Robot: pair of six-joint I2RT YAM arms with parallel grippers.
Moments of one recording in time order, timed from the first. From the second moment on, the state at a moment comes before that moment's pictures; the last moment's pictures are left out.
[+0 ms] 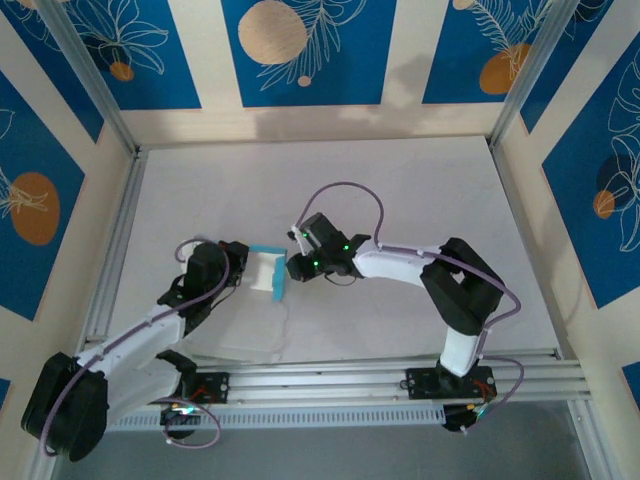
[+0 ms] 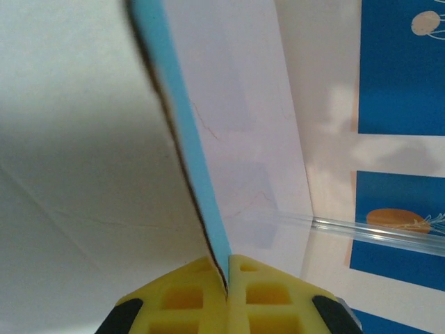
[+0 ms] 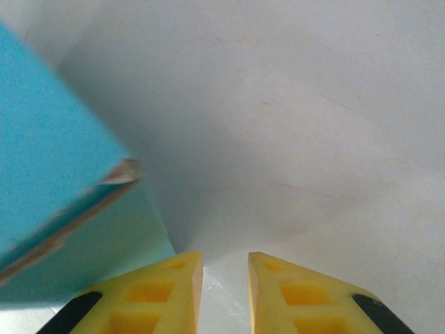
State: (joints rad) left arm -0.48 0.98 0.38 0.16 -0.10 -1.48; right arm 0.86 1.78 1.07 -0.19 -0.19 0.33
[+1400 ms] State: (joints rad) left arm -0.48 1.62 0.36 1.27 -0.04 -1.30; right arm 0.63 1.38 0.89 0.01 -0.36 -0.08
